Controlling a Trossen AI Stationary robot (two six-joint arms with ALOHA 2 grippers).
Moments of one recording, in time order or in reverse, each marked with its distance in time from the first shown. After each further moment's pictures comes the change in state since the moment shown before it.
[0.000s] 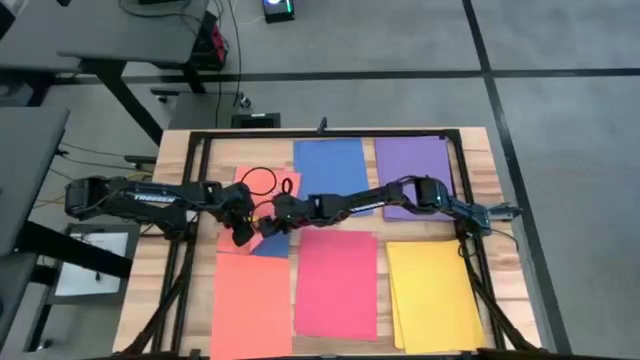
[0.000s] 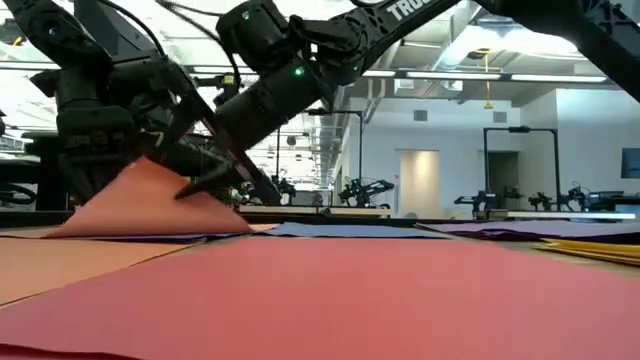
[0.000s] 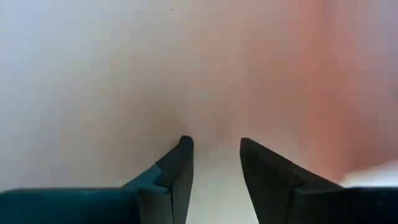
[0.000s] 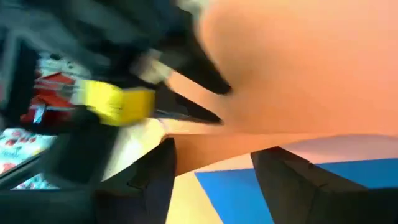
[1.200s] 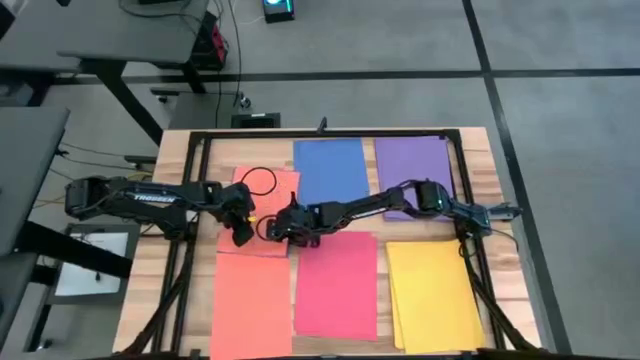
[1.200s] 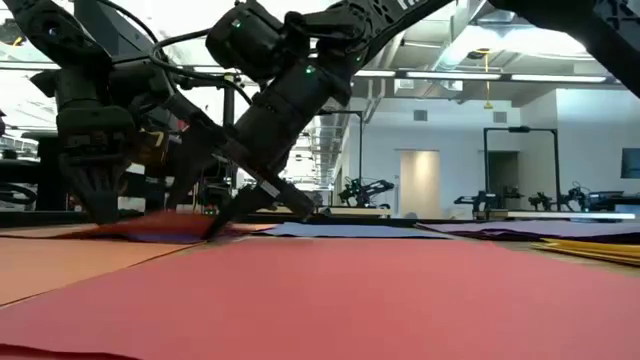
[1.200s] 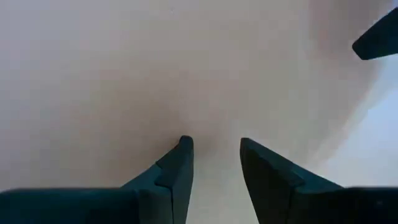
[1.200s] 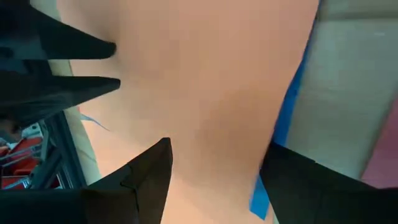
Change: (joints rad) left arm 0.000 0.000 0.000 0.001 0.003 0.001; right arm 0.041 0.000 0.000 -0.185 0.009 0.411
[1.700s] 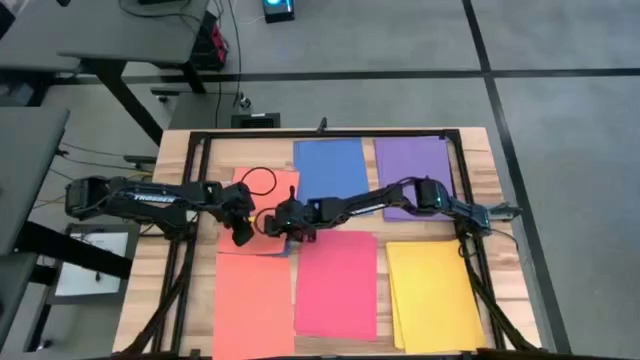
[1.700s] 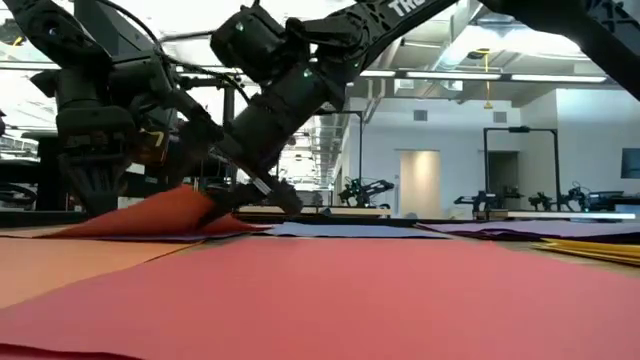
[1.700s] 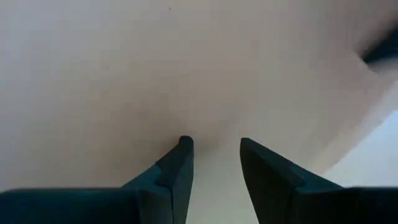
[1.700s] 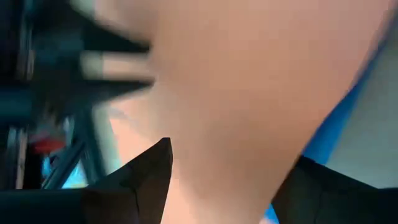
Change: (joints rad) left arm 0.000 0.000 0.000 0.000 0.001 0.000; right arm -0.034 0.002 0.000 0.022 -0.003 -0.035
